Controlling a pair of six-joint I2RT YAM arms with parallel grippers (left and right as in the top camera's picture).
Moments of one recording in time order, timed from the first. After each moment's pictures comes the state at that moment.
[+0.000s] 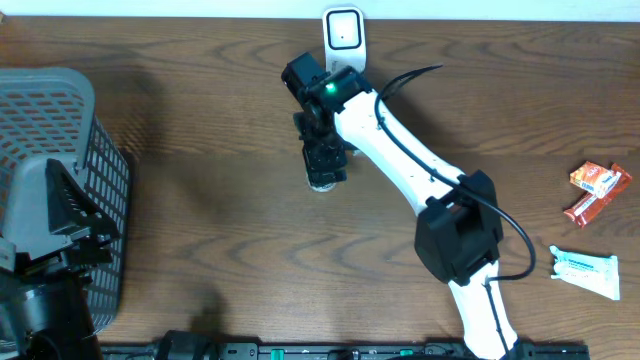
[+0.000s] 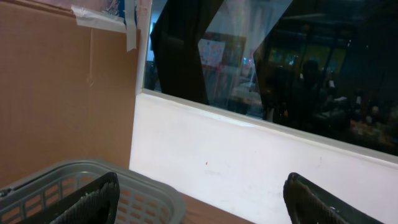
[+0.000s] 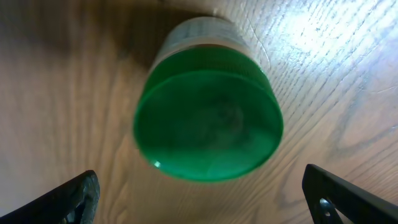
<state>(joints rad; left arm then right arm) -0.14 0.50 1.22 -0.52 -0.48 -0.12 0.65 2.26 2.07 -1.24 -0.16 2.01</state>
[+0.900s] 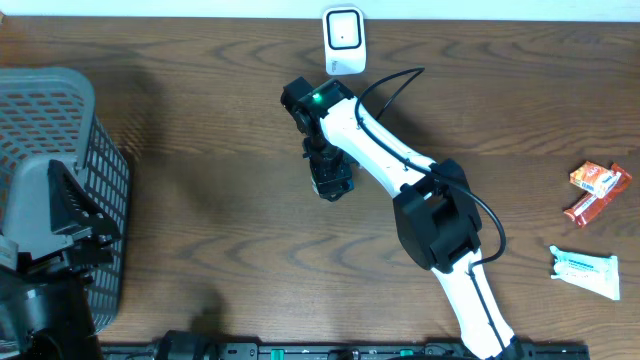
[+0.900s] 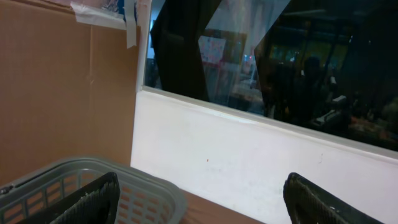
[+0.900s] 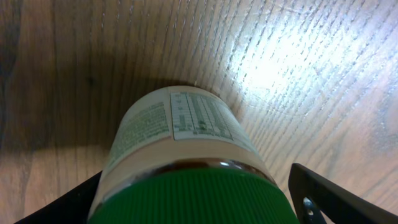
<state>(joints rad) -0.14 0.50 1.22 -0.54 -0.48 -0.12 0.66 2.38 2.07 -1.34 -0.06 1.95</state>
